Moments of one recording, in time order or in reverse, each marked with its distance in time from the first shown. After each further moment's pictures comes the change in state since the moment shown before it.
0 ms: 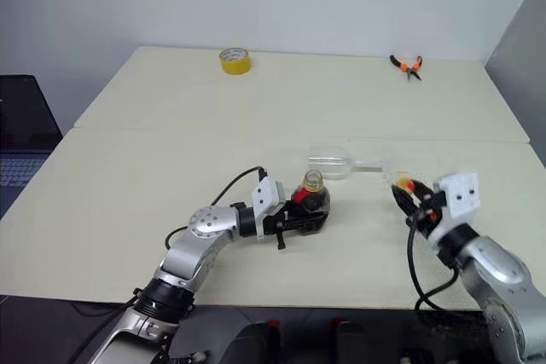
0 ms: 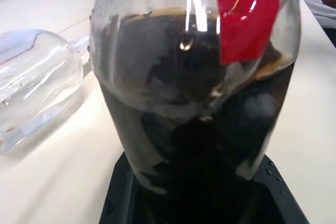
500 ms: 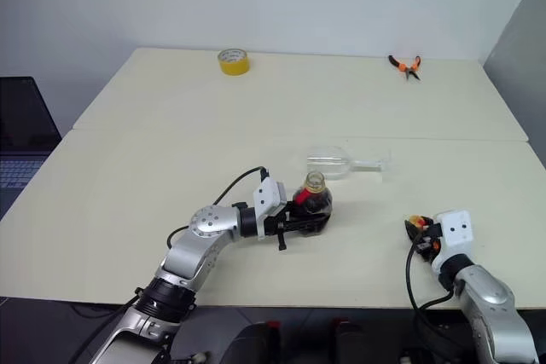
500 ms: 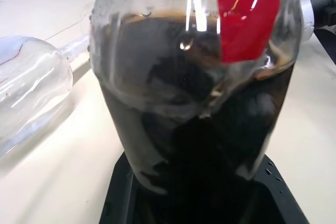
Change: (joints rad) left arm -0.004 -0.005 -0.001 0.000 0.000 -0.001 -0.022; right arm 0.029 0.093 0.050 0.332 -0.188 -0.231 0.042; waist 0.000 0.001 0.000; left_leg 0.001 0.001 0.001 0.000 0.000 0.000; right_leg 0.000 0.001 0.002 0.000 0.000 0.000
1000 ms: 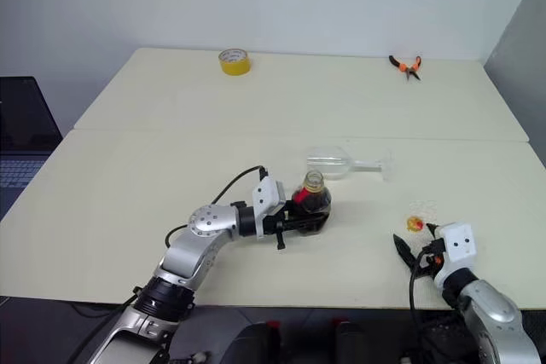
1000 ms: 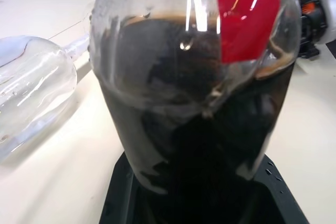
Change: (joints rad) left arm -0.003 0.010 0.002 -0.001 0.000 0.000 0.001; right arm 0.124 0.002 -0.010 -0.094 0.026 -0.057 0.088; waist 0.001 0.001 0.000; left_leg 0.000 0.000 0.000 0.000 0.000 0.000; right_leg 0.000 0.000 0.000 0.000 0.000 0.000
